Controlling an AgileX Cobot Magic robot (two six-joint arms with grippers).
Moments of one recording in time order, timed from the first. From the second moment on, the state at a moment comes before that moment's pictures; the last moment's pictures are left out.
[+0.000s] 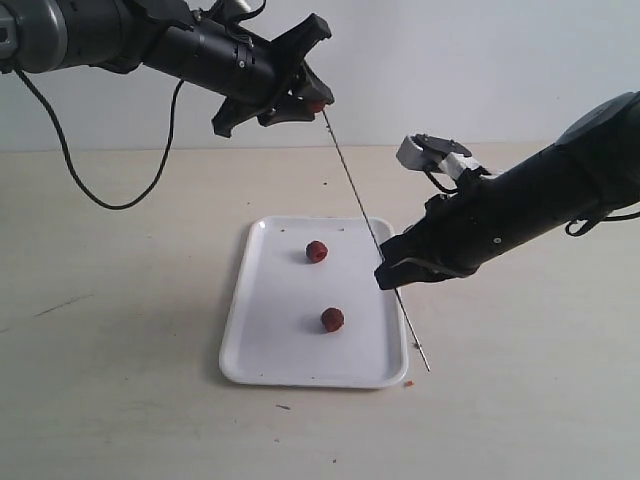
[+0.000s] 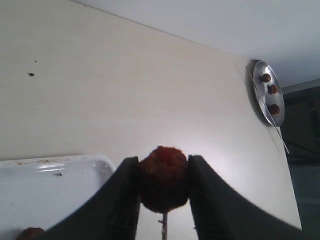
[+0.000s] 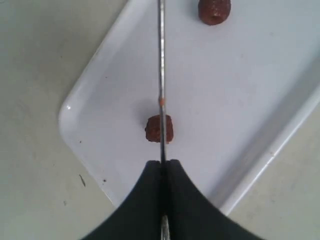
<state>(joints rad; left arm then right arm) -0.42 2.18 -1.86 -0.88 0.63 0.04 0.10 1.87 -1.02 1.07 0.73 -1.09</state>
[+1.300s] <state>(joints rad) -0.44 2.18 -1.86 -0.88 0.76 0.08 0.10 1.87 -1.05 1.51 0.66 -1.49</state>
